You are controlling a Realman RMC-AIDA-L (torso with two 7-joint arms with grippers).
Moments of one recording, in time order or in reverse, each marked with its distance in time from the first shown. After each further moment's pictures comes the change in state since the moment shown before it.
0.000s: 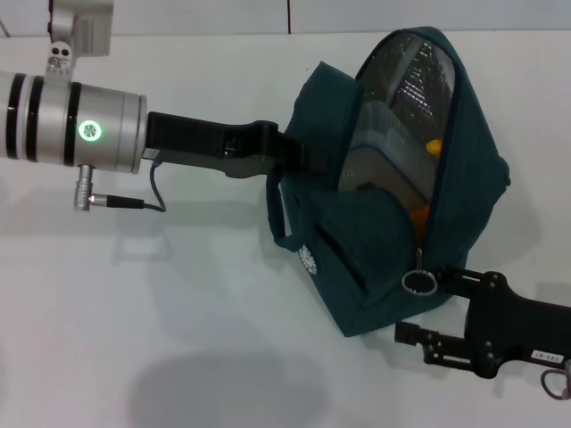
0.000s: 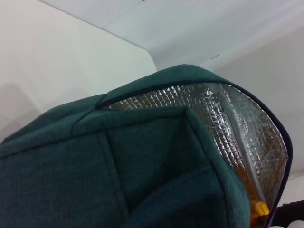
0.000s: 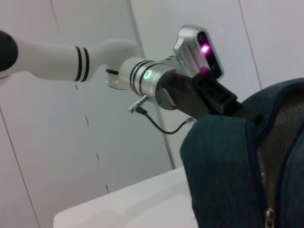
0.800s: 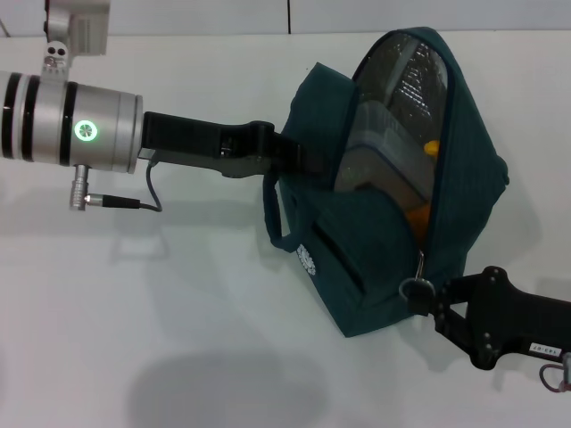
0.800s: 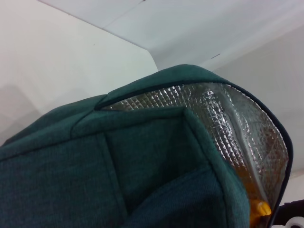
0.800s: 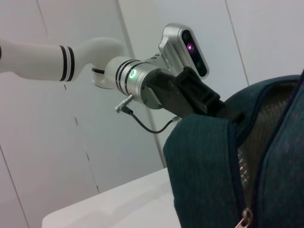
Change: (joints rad) left arm 0.002 0.006 0.000 0.000 0.001 0.004 0.004; right arm 0.000 0.002 0.001 -0.003 0.015 0.025 0.015
